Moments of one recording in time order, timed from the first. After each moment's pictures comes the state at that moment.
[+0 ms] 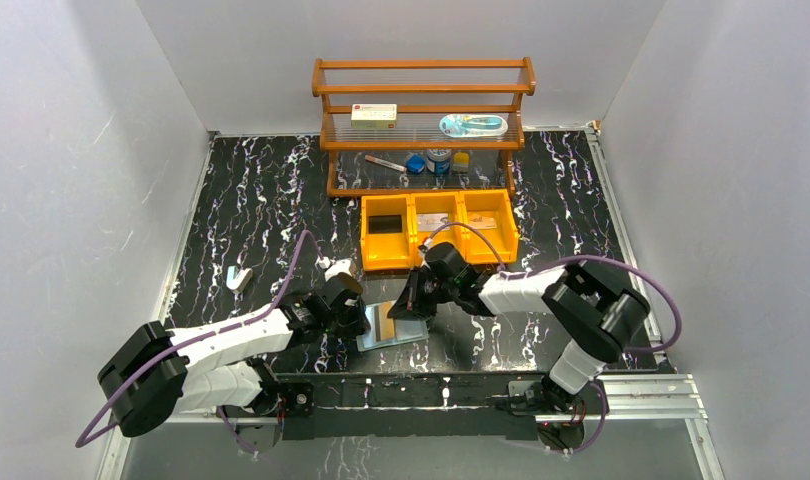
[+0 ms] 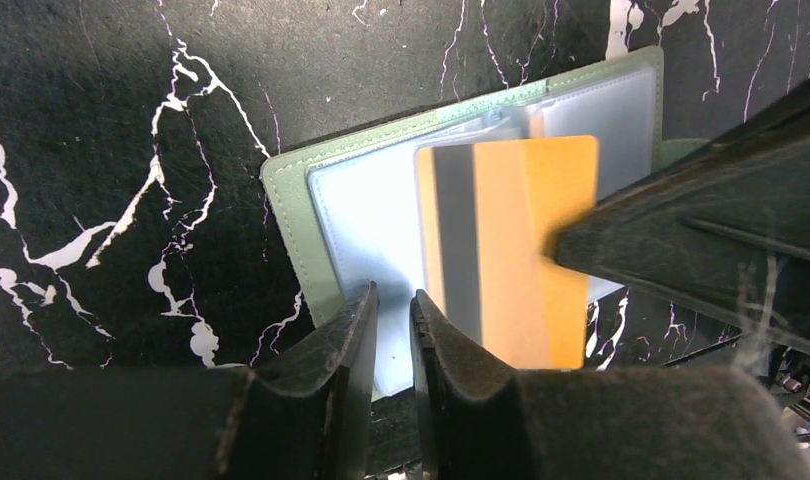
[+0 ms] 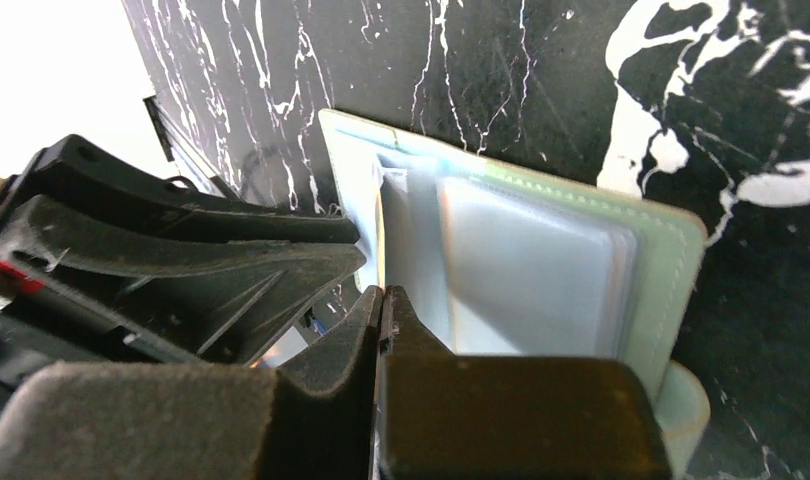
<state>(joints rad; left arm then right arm) -0.90 1.13 0.46 -0.30 -0.14 -0.91 0.88 1.65 0.66 0.26 -0.41 1.09</state>
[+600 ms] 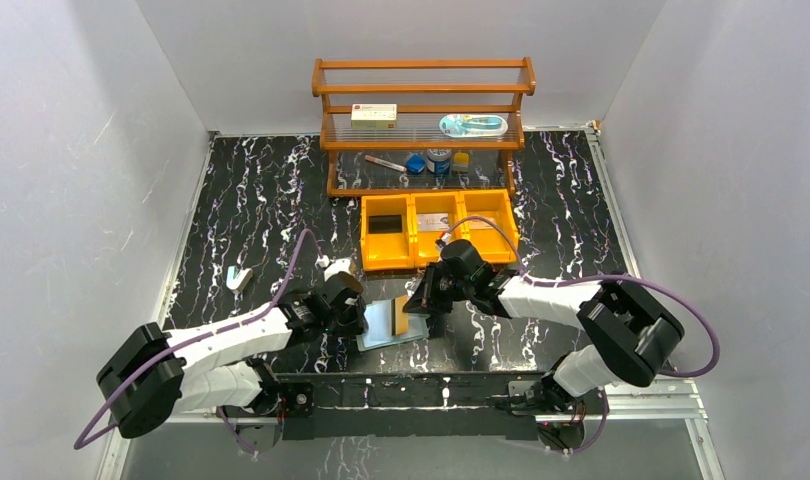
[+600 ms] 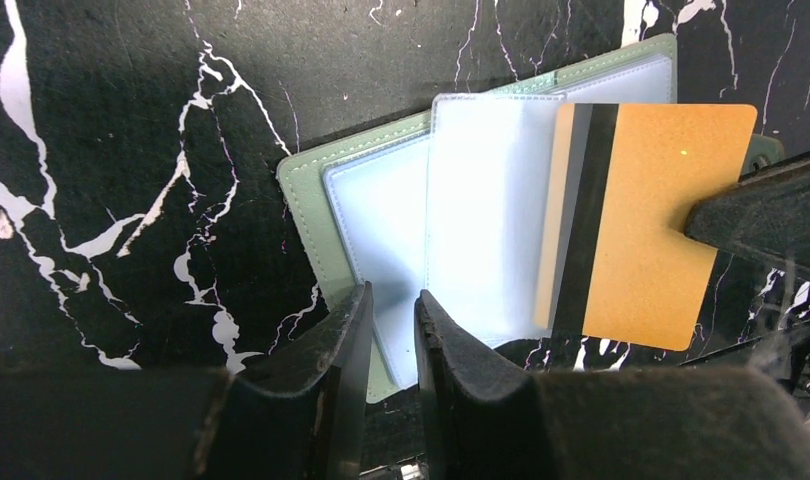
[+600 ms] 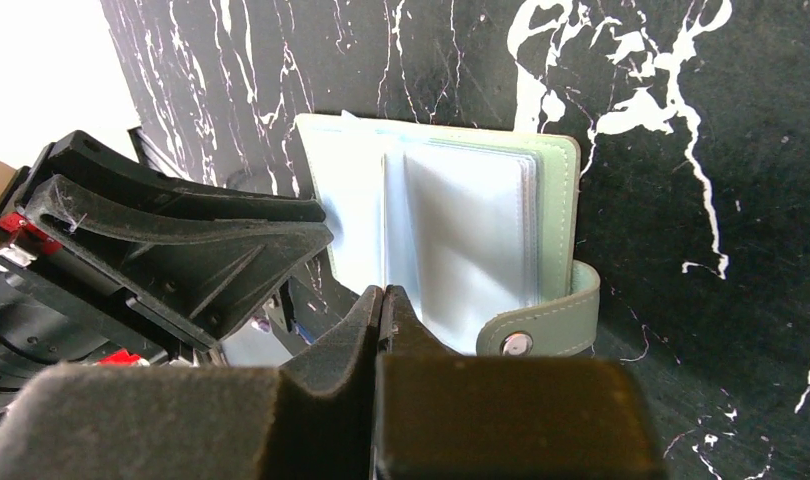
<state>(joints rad) -0.90 1.12 0.49 -0.35 -0.16 -0.89 0.83 1.46 0.61 0.11 -0.34 1.04</state>
